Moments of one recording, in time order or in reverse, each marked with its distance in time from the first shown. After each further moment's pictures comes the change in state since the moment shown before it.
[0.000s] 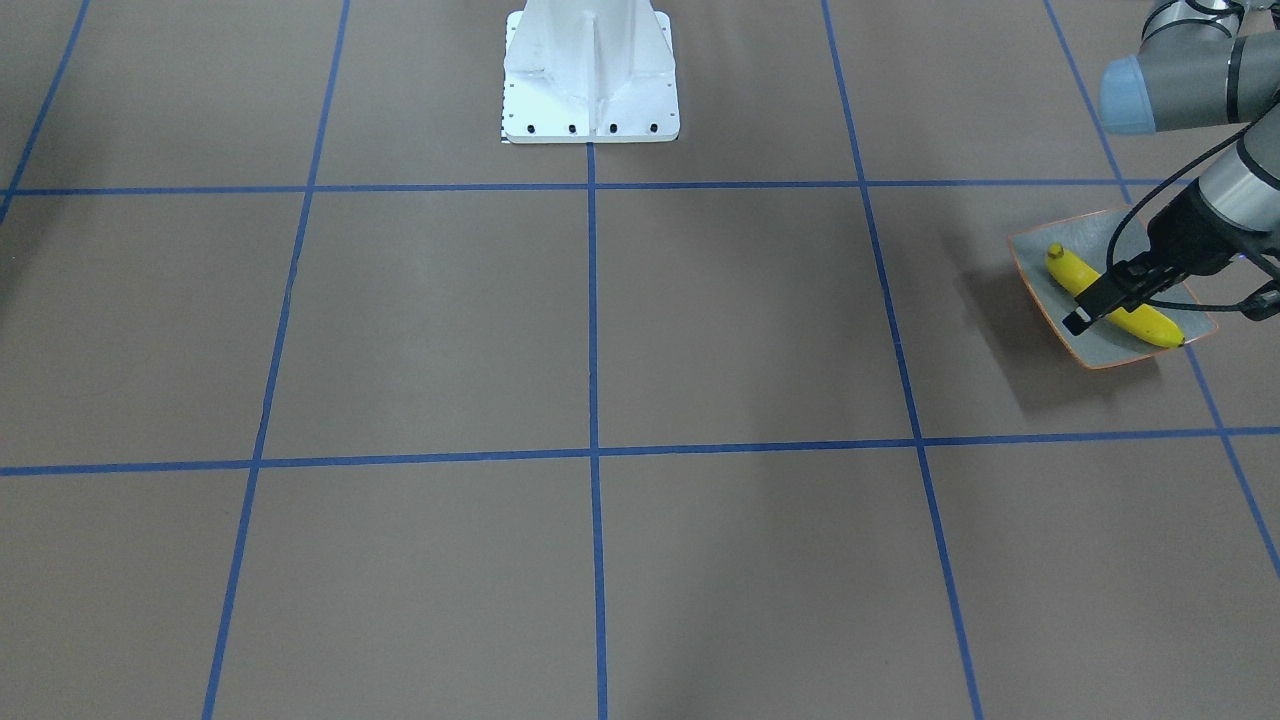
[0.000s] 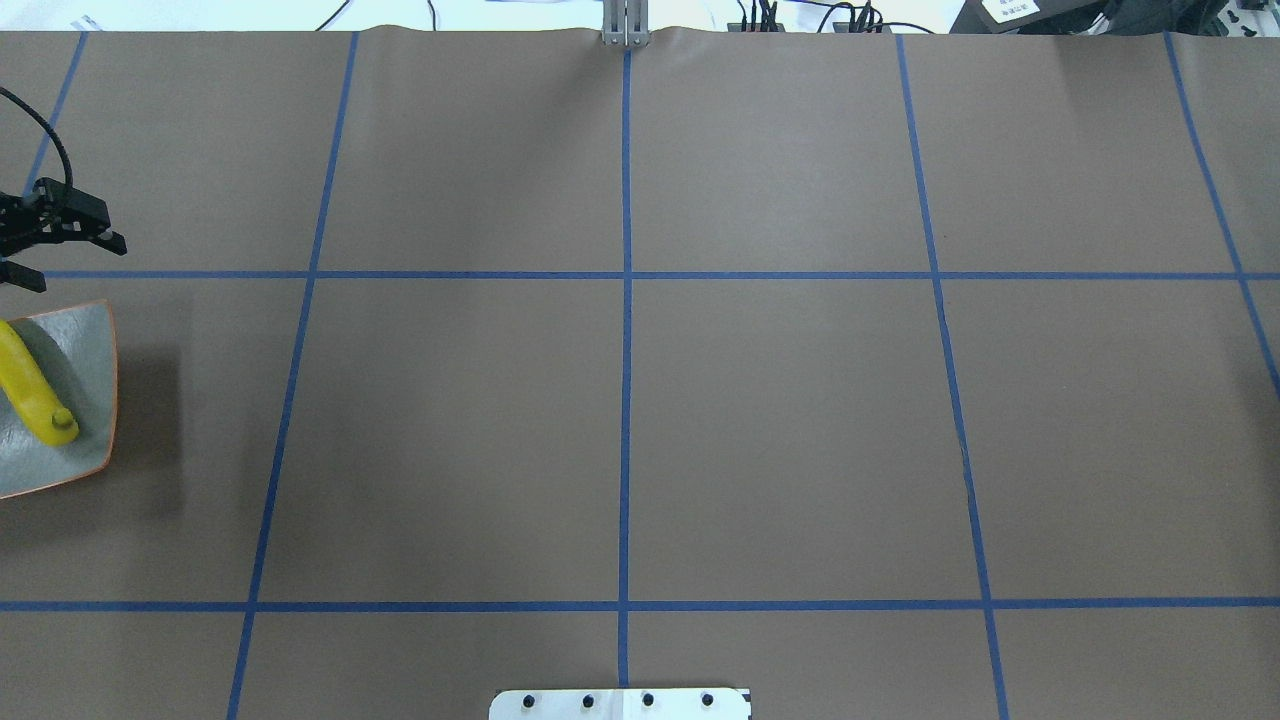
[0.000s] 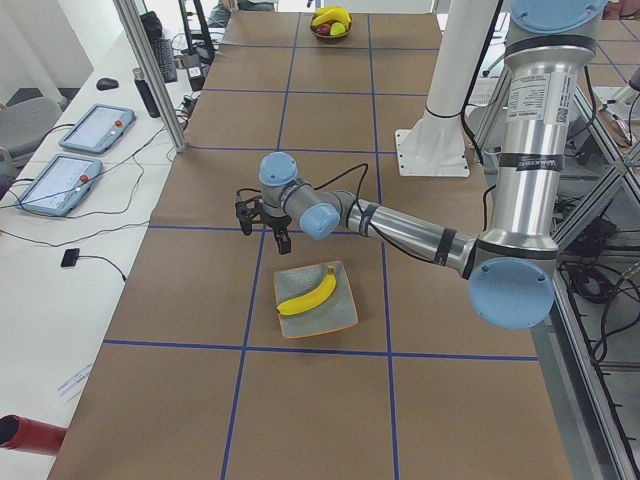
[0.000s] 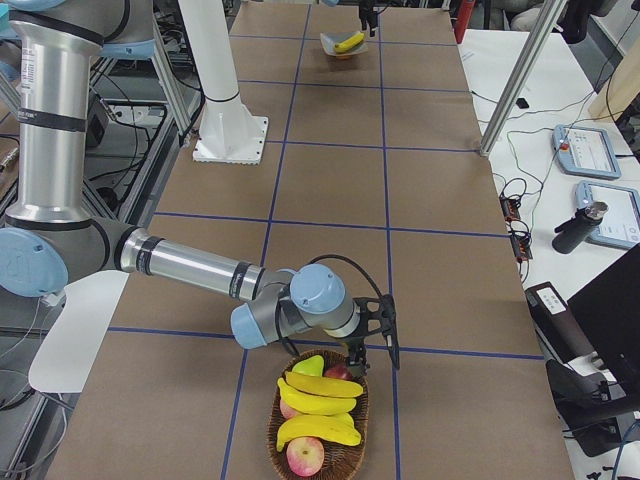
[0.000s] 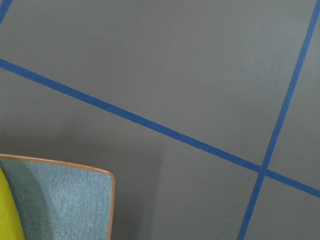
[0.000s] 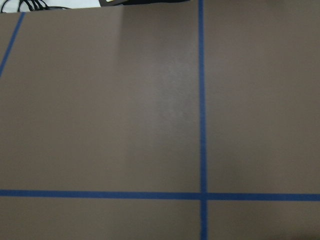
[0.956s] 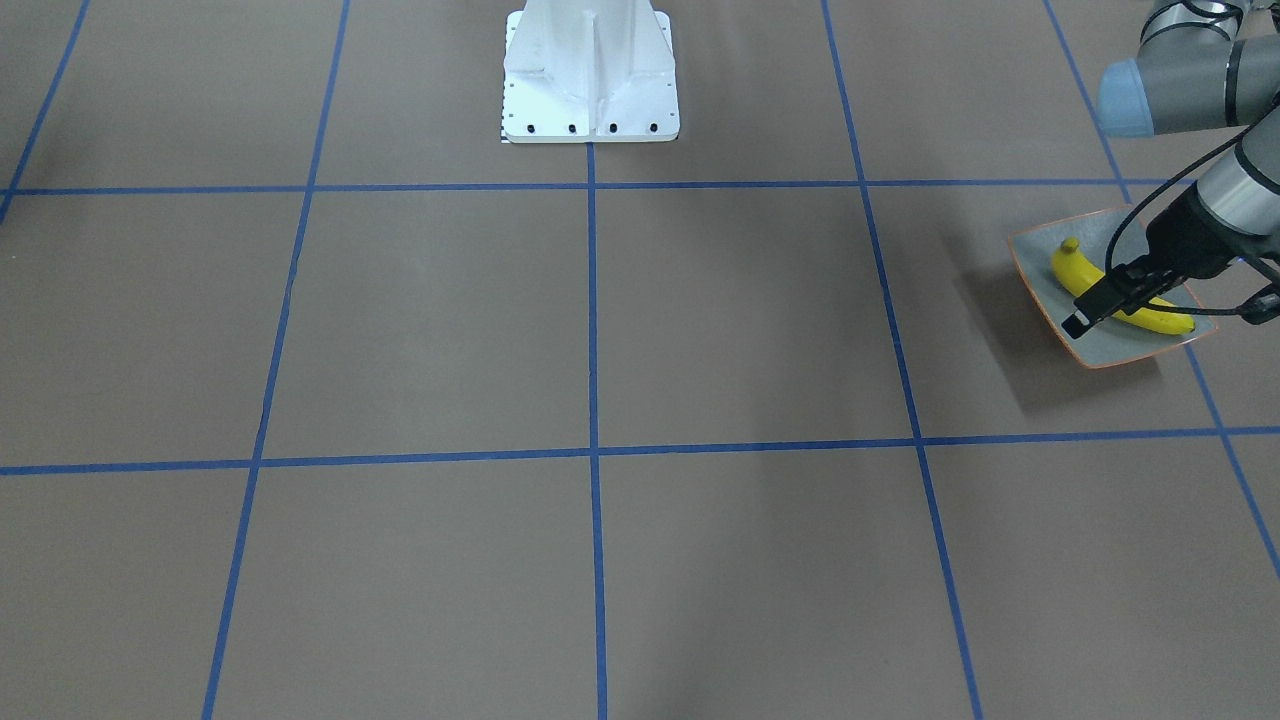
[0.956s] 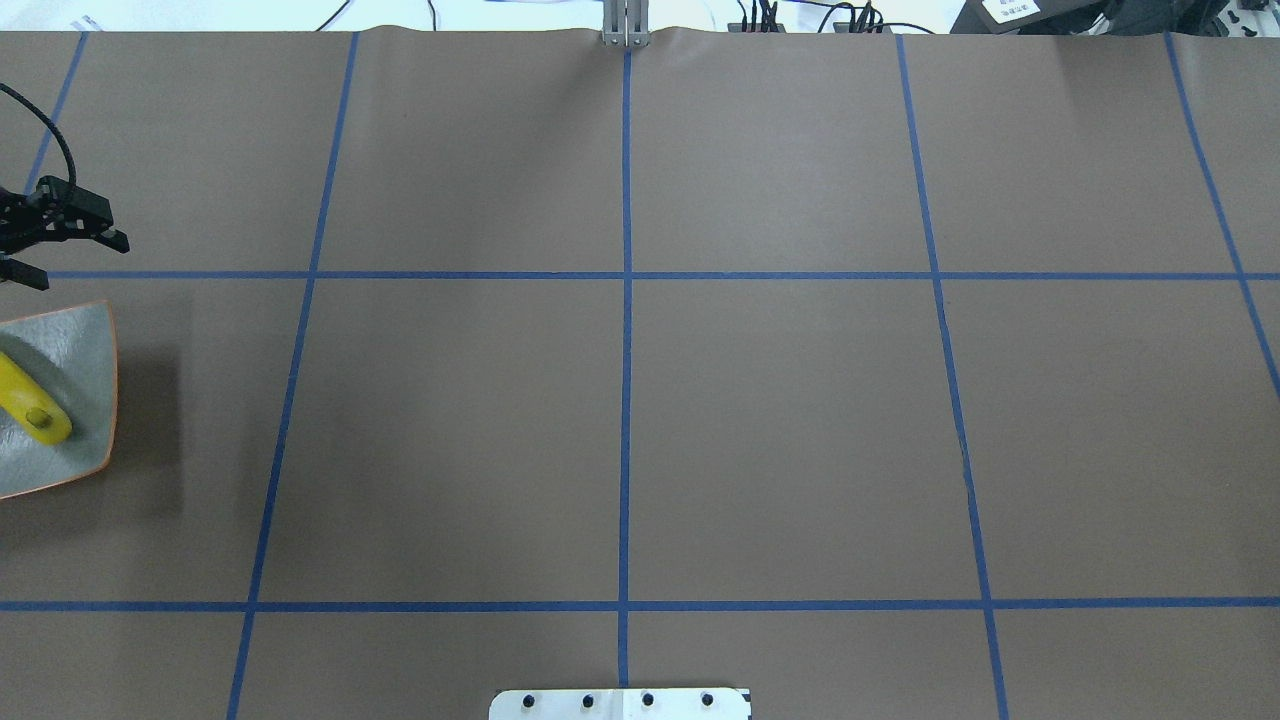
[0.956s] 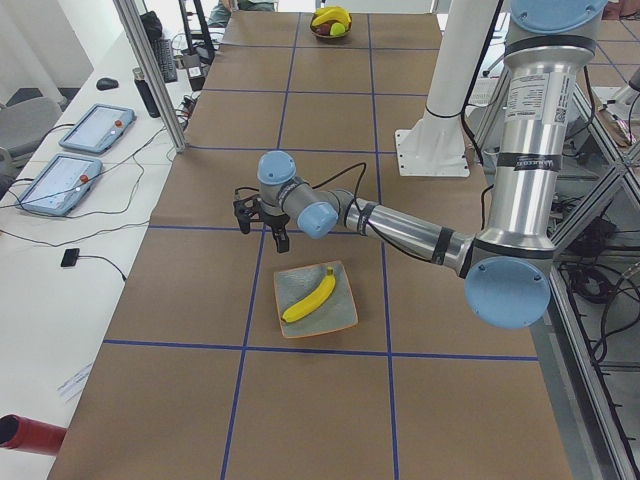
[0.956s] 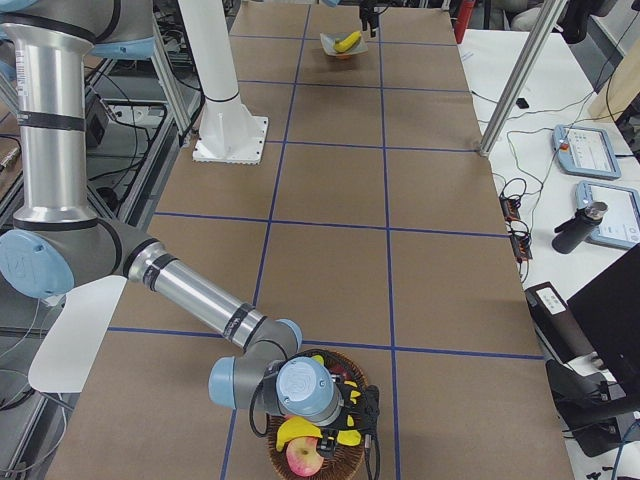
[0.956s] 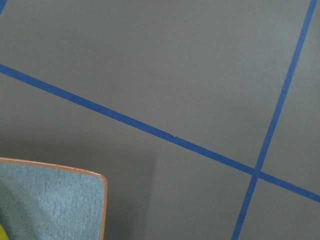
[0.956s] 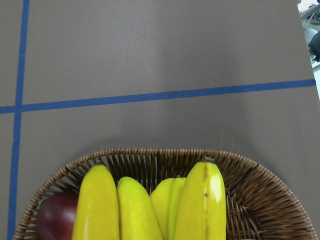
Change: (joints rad) left arm 0.001 -0.008 0.009 -0.001 0.003 -0.001; right arm 0.130 0.104 -0.317 -0.135 0.029 -0.175
